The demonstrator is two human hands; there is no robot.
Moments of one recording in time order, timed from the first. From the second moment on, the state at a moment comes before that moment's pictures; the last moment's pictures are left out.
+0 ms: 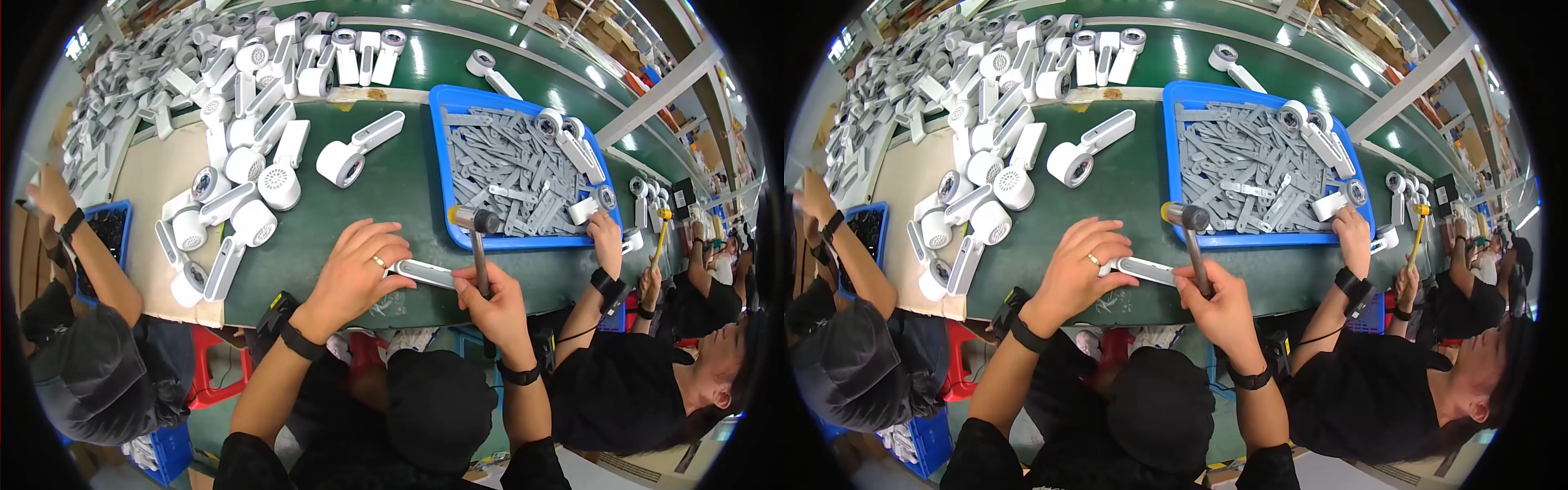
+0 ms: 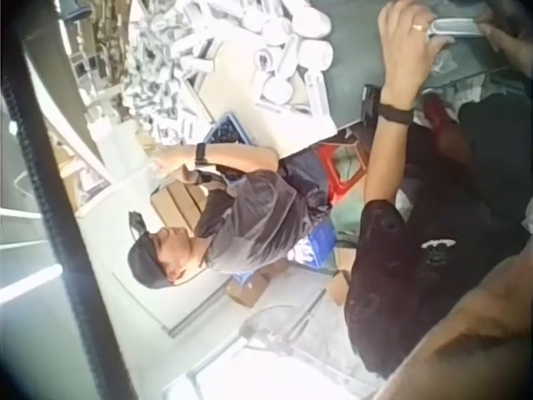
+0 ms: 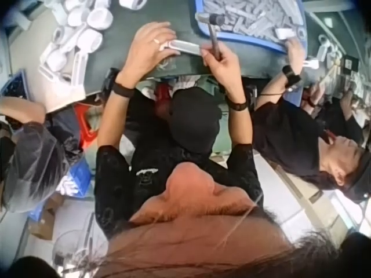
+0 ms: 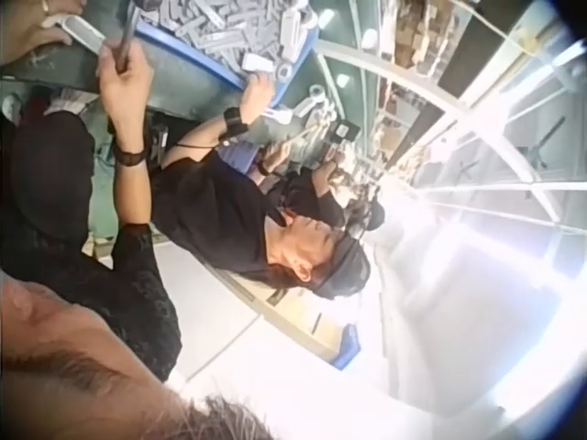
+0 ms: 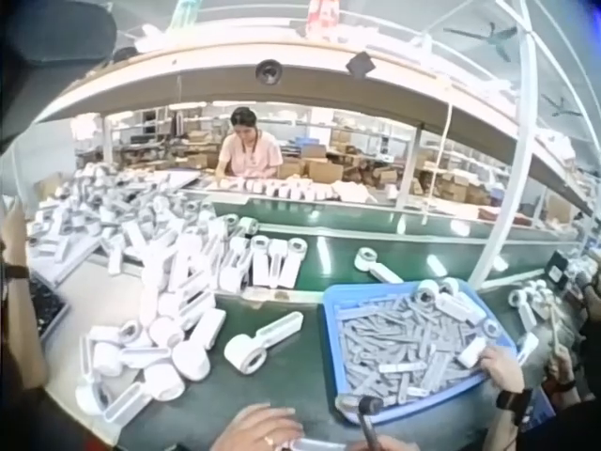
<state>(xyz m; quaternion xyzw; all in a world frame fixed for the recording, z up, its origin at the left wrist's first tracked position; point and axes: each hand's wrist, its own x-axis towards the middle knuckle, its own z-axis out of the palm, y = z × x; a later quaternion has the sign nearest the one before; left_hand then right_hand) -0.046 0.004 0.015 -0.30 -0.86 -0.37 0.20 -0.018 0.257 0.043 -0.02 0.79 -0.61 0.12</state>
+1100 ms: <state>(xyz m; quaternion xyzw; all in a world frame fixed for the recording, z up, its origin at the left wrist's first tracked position) -0.038 0.013 0.032 -0.36 -0.86 -0.23 0.27 -0.040 0.261 0.054 0.09 0.73 -0.62 0.28</state>
